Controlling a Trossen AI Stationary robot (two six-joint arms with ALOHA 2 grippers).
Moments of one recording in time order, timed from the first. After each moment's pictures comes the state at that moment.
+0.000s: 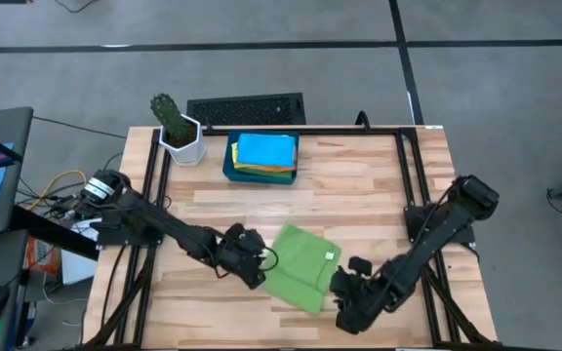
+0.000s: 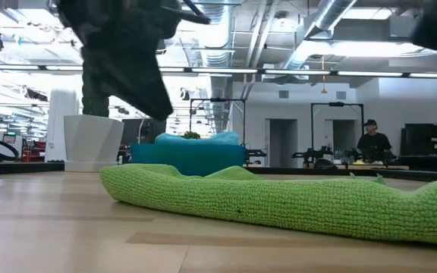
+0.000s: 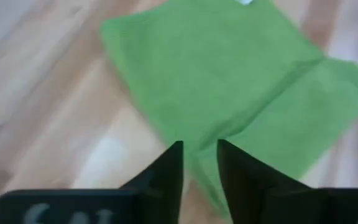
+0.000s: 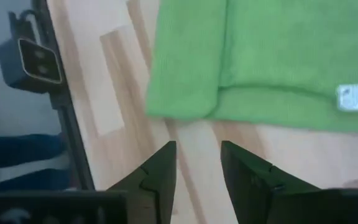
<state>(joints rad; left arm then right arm) -0.44 1.67 1.04 -0.36 -0.39 -0.84 0.77 1.71 1.21 -0.69 0.27 1.03</state>
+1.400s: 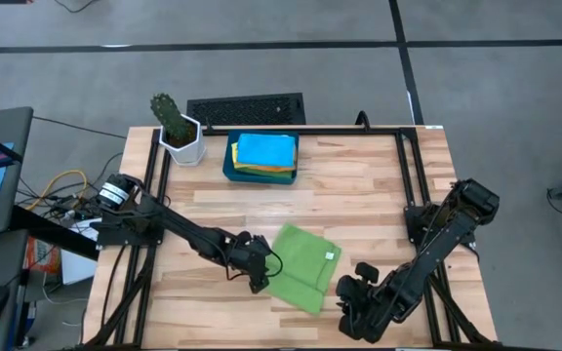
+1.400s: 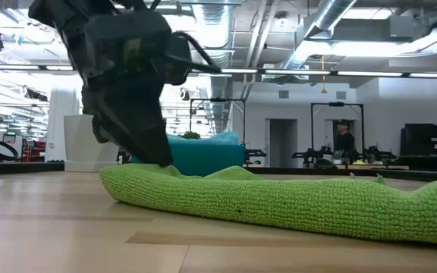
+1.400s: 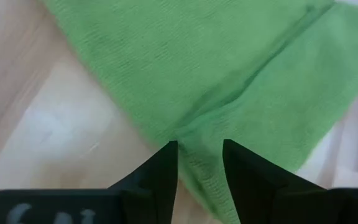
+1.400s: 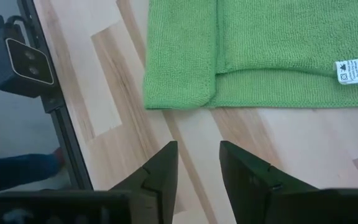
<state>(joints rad) -0.38 1.79 0.99 -0.19 -0.17 -0.82 0.85 1.74 1.21 -0.69 0.37 1.18</state>
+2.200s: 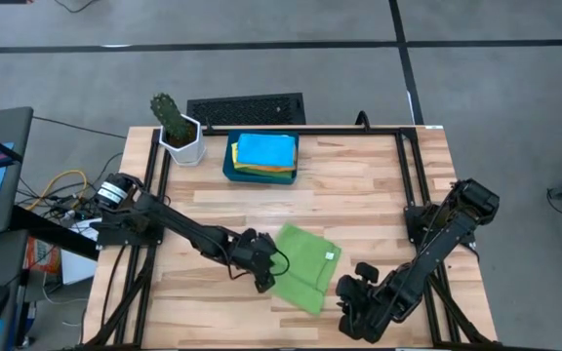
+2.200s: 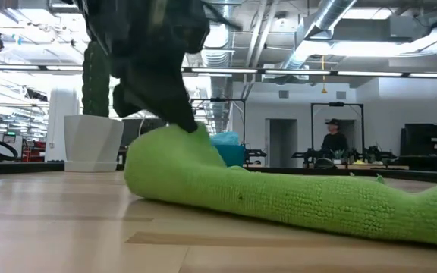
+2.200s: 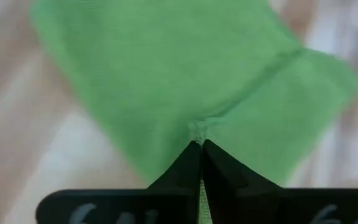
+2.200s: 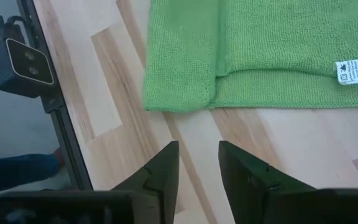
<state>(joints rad) -0.37 1.78 1.10 -0.26 -0.22 -0.79 0.85 1.74 1.21 -0.69 0.37 1.18</state>
